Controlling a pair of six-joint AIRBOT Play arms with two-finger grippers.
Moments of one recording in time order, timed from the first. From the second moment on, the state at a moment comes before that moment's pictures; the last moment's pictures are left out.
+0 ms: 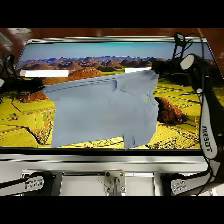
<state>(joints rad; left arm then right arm) 0.21 -1.38 1.25 1.15 -0.83 -1.38 0.03 -1.68 1.62 -1.23 0.73 1.46</state>
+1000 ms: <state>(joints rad) 0.20 -1.66 1.27 1.13 -0.93 -1.43 0.02 -1.88 1.62 -1.22 1.00 1.48</state>
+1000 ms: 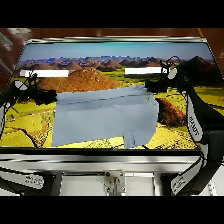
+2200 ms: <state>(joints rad) 0.56 -1.32 0.75 1.14 -1.39 -1.24 -0.35 -1.50 1.21 -1.17 1.43 1.42</state>
